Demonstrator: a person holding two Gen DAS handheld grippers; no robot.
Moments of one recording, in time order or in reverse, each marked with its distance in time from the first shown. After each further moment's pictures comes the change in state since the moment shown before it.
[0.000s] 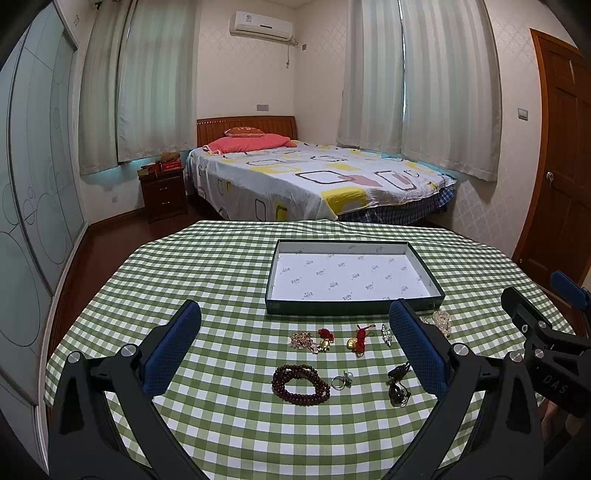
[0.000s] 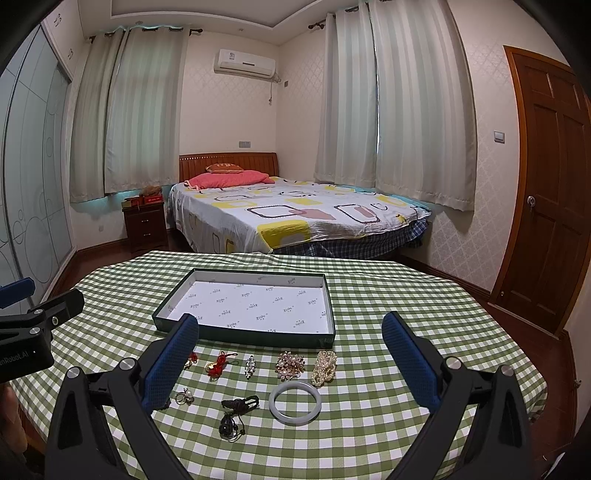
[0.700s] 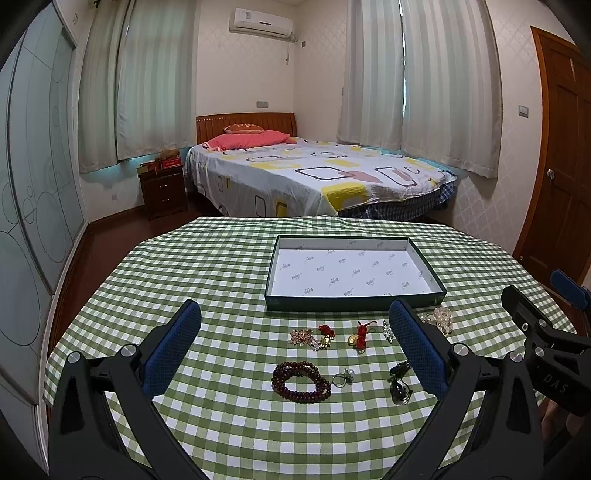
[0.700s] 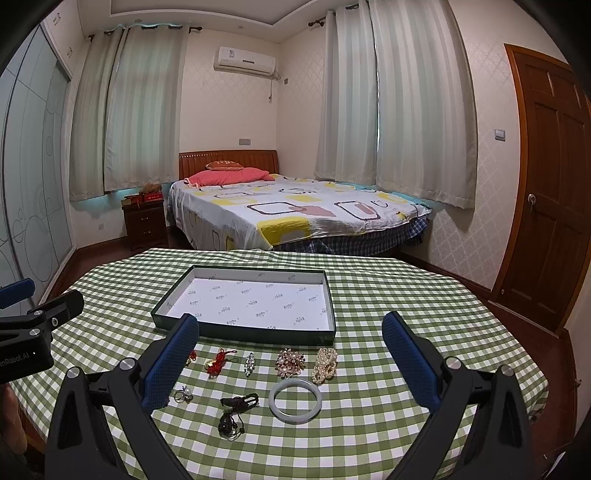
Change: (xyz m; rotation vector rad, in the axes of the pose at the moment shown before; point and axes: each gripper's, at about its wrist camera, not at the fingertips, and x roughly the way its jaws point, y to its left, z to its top) left arm 0.003 0.001 -0.005 0.001 0.011 0.001; right arm 0.001 0.000 -0.003 0.000 0.008 -0.001
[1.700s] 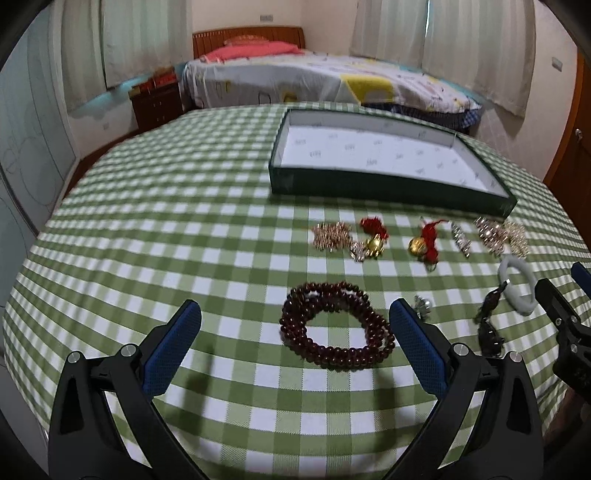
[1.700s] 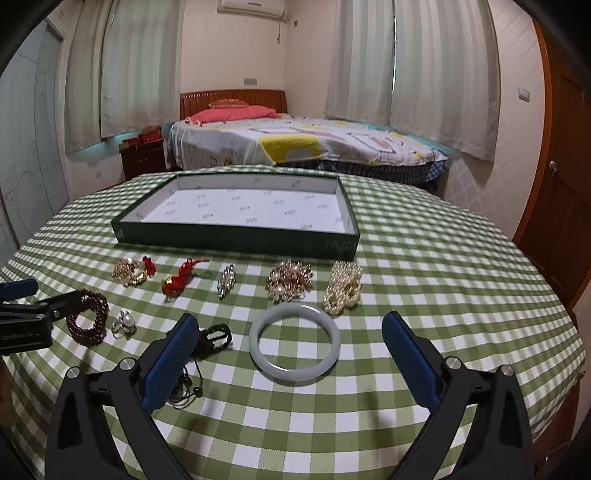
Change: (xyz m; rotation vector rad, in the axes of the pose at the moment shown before) left arm 0.141 0.021 -0.081 -0.017 0.375 0.013; right arm 0.101 -0.004 -0.082 -0.030 0.250 0.027
